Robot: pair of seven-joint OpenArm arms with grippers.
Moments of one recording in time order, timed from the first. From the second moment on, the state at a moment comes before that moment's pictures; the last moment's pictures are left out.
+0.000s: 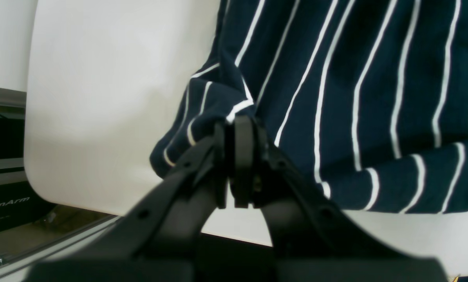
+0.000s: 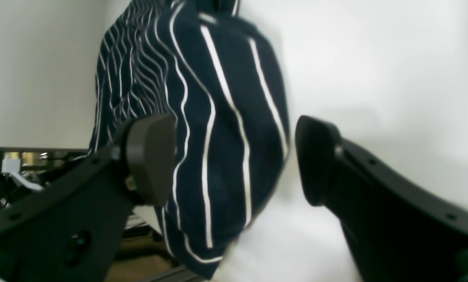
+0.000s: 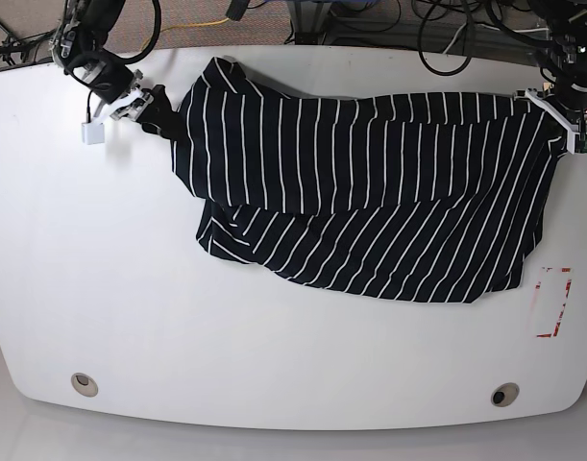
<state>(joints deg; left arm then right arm) 24.3 -11.4 -43.4 109.4 -10.5 -31.4 46.1 -19.0 7.2 36.8 83.9 70.9 39.0 -66.4</state>
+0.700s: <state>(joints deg) 24.1 -11.7 -40.4 109.4 -10.9 -31.6 46.0 -24.6 5.1 34.4 93.7 66.4 39.1 -66.6</state>
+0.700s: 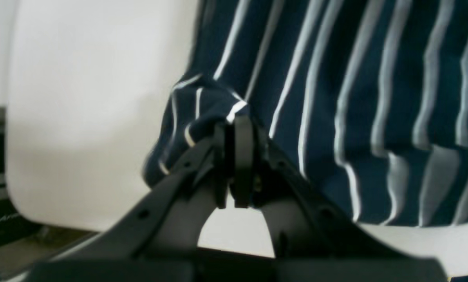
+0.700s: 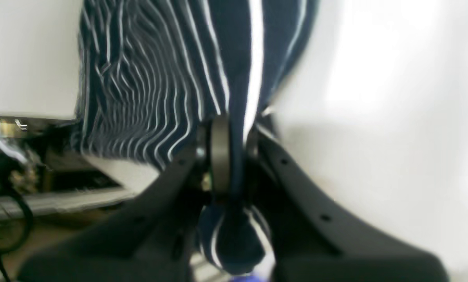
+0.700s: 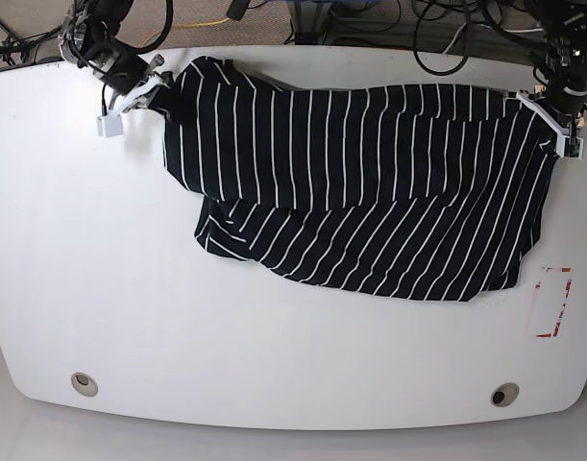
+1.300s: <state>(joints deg) 21.6 -11.6 -29.7 109.8 -10.5 -31.4 39.6 -29.5 7.2 34.4 109.7 61.4 39.2 -67.1</state>
